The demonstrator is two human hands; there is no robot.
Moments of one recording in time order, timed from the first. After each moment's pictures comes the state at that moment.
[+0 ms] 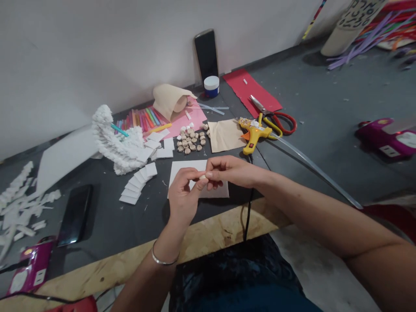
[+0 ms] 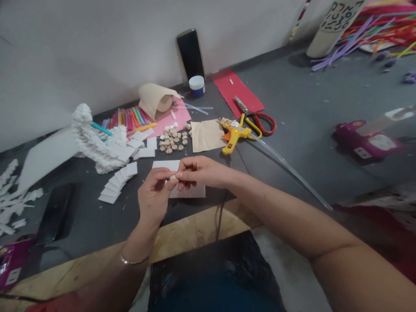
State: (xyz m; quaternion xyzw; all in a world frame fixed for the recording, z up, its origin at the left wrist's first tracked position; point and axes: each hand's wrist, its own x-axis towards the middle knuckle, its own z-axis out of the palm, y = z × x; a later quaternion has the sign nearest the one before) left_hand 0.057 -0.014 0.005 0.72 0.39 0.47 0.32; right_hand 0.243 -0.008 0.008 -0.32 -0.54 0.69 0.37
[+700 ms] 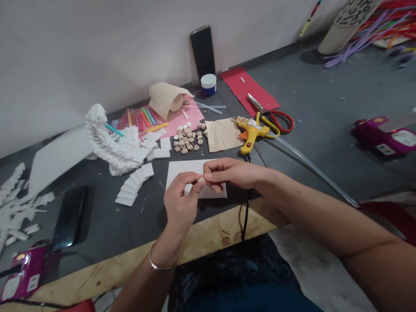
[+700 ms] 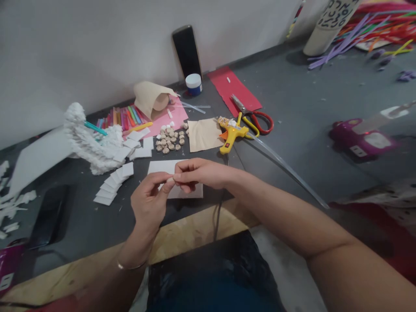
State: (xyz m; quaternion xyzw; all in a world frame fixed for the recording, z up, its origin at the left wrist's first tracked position) left_hand 0.059 -0.022 0.011 0.73 0.42 0.46 0.30; right_hand 0.248 -0.010 0.018 -0.27 -0.51 0.75 0.32
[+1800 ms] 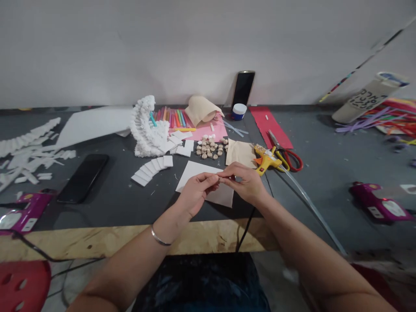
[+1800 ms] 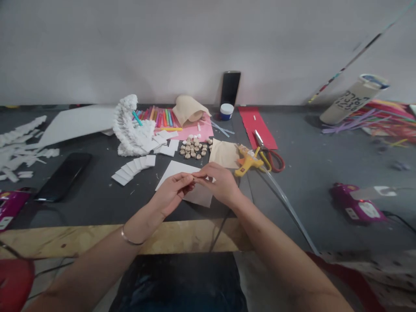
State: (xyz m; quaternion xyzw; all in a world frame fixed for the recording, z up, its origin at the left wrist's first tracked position) left_hand 0.065 -0.019 0.009 0.31 0.38 0.44 0.75; right_hand 0.239 -0.012 0.002 -0.40 -0.77 0.22 0.45
